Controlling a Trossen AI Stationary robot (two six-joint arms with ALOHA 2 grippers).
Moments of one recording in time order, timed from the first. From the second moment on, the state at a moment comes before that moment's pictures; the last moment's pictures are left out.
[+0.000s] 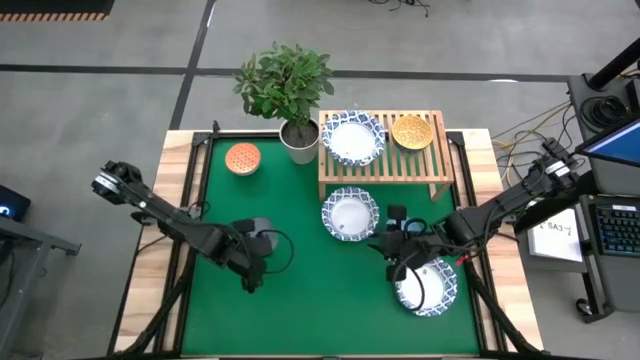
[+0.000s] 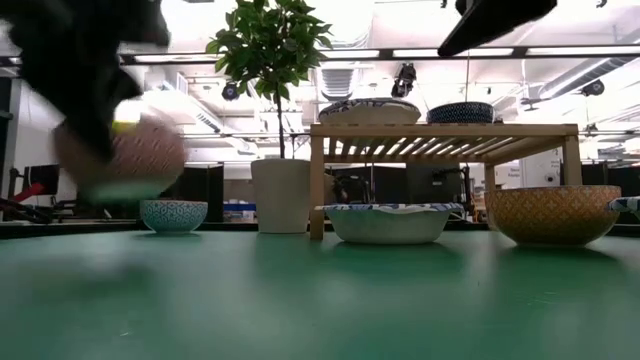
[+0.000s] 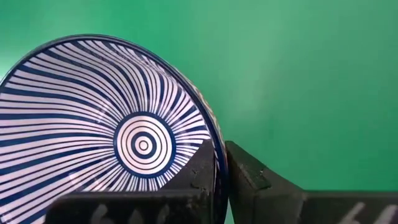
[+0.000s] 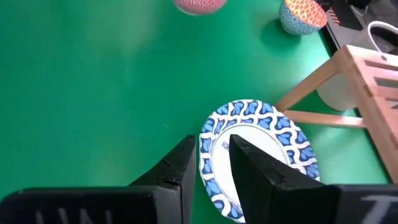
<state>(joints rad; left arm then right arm) -0.51 1.39 0.93 -0.82 -0.31 -0.68 0.47 1.28 0.97 -0.48 0.52 0.16</state>
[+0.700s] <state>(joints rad) -0.25 1.39 1.24 -0.33 -0.48 0.22 0.56 0.94 0.89 -0.37 0.39 -0.14</state>
